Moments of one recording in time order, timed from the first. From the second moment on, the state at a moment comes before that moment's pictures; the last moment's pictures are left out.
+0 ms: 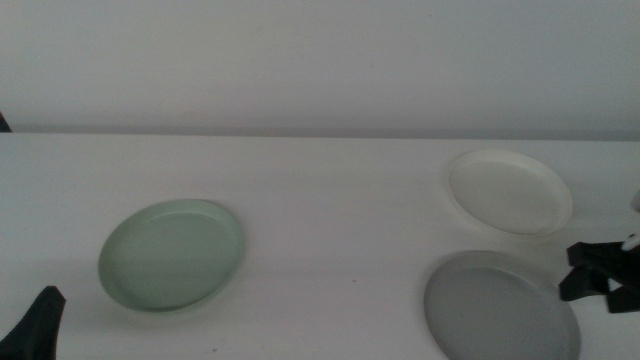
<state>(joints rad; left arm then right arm) -0.05 0.00 0.00 0.07 0.19 -0.22 -0.20 1.58 -0.79 0.40 0.76 -0.32</state>
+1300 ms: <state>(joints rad) -0.05 0.00 0.00 0.07 0.19 -0.22 -0.04 1.61 -1.04 0.45 0.98 -0.32</state>
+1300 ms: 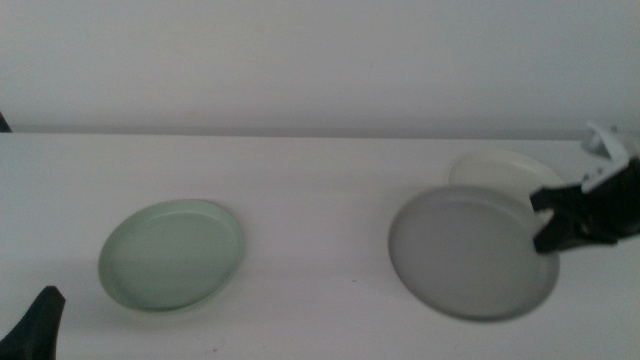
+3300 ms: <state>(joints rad) -0.05 0.00 0.00 0.07 0.19 -0.22 -0.30 2.10 -1.89 0.26 1.21 -0.07</state>
